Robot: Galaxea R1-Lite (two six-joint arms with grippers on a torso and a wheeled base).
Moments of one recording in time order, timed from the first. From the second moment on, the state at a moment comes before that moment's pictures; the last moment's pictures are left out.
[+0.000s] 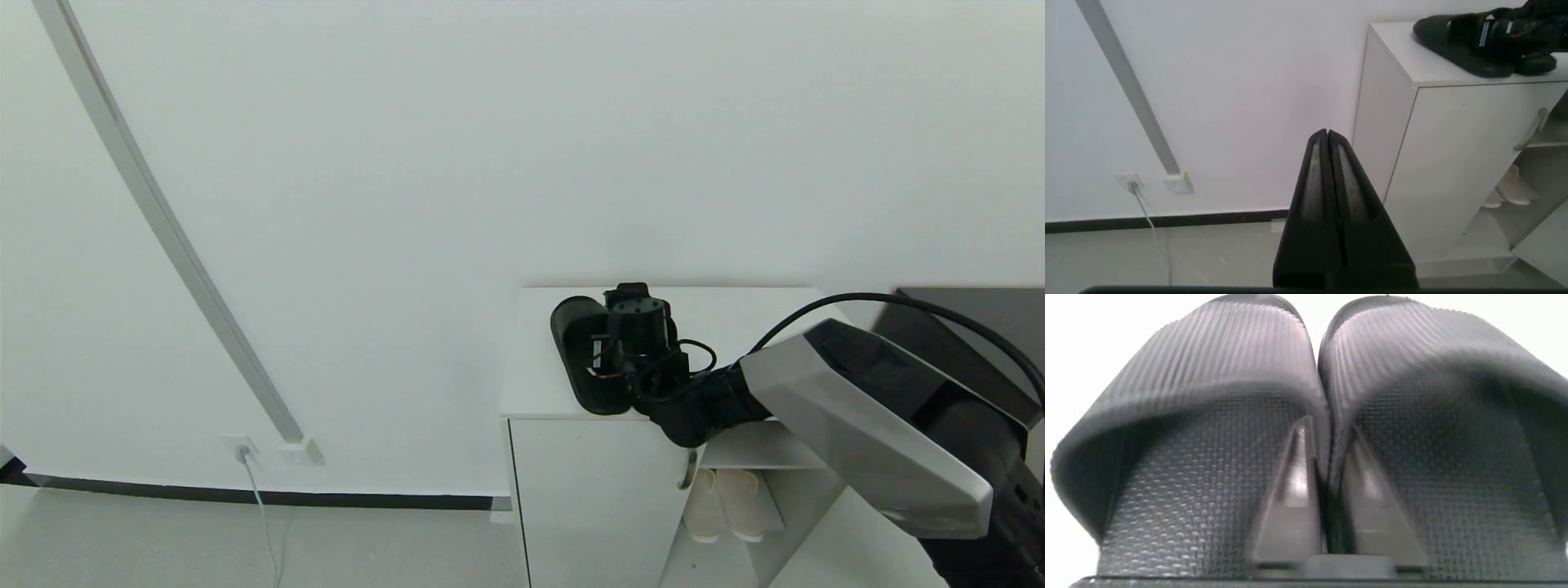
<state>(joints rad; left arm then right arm) 0.00 0.00 0.00 0.00 -0.03 0.02 0.60 2.49 -1.64 -0.64 -0.49 0.16</state>
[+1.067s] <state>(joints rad) 0.00 0.00 0.00 0.00 -0.03 0.02 0.60 1.80 -0.75 -0.82 -0.17 0.16</state>
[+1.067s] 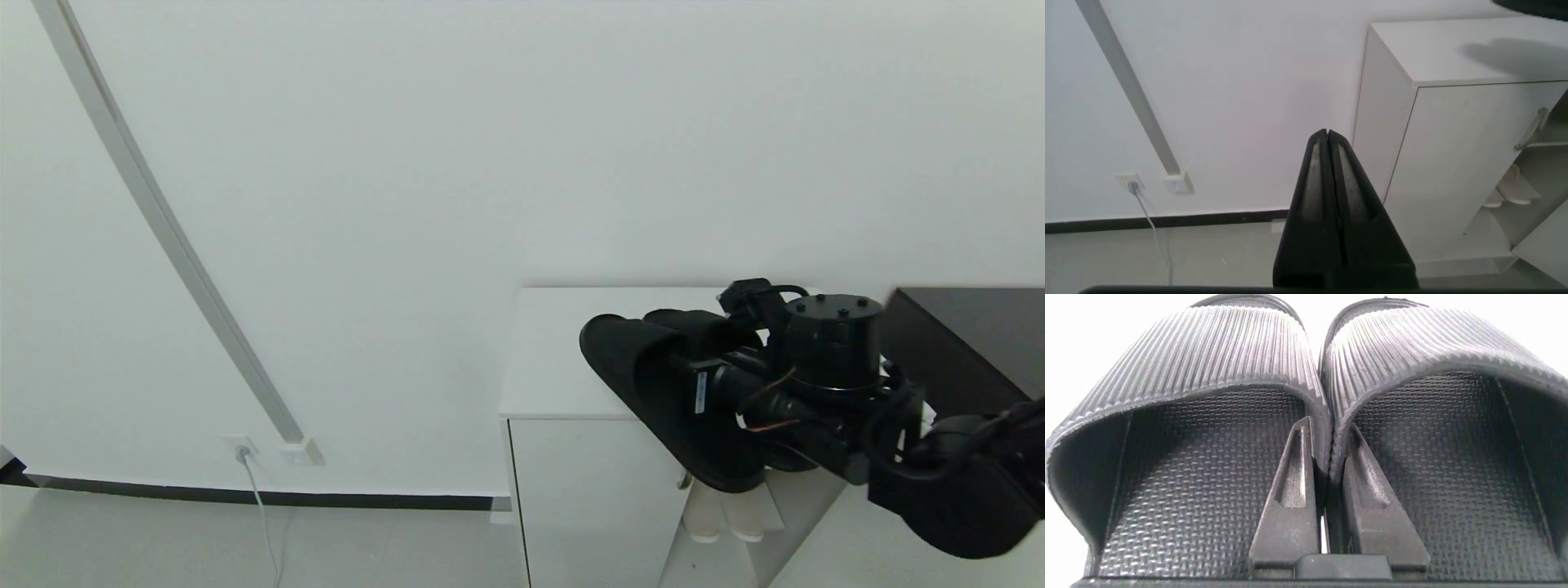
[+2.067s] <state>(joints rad) 0.00 0.00 0.00 0.00 -0.04 0.02 0.62 1.72 -0.68 -0.82 -0.15 0.13</state>
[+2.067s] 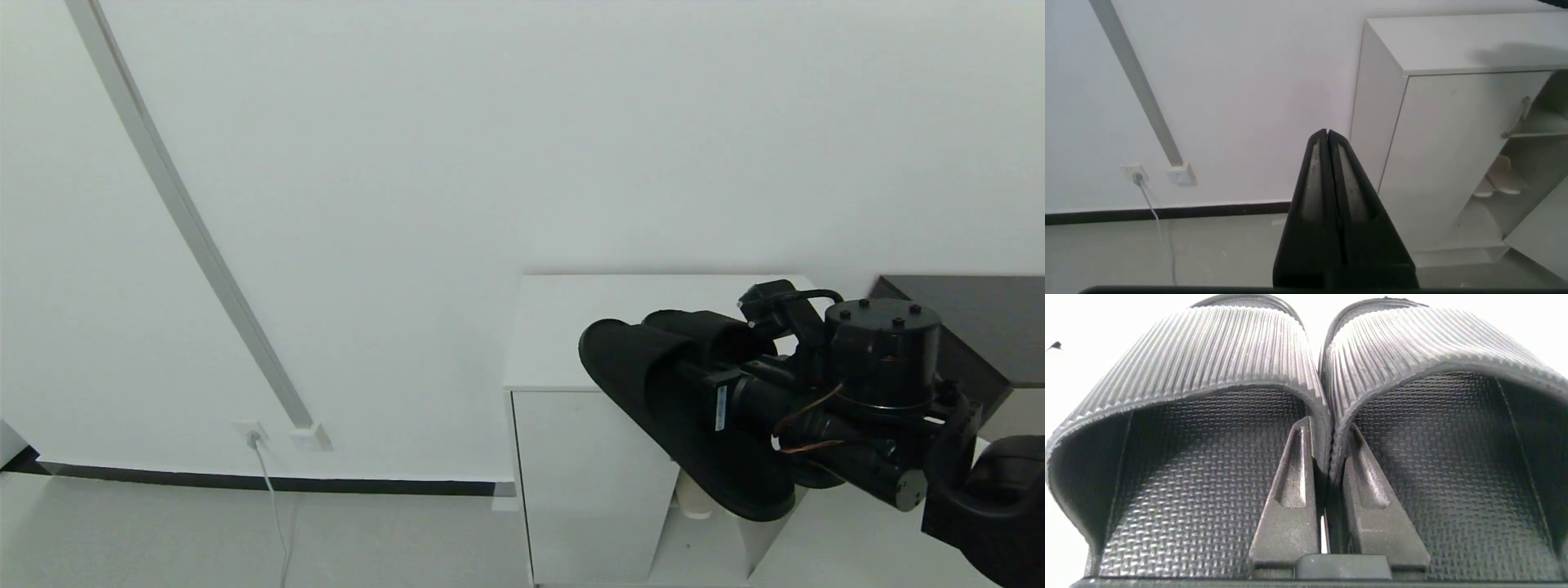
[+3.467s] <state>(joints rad) 0.00 0.00 0.00 0.00 -0.03 0.02 0.66 1.73 -0.65 -0.83 -0.16 0.11</state>
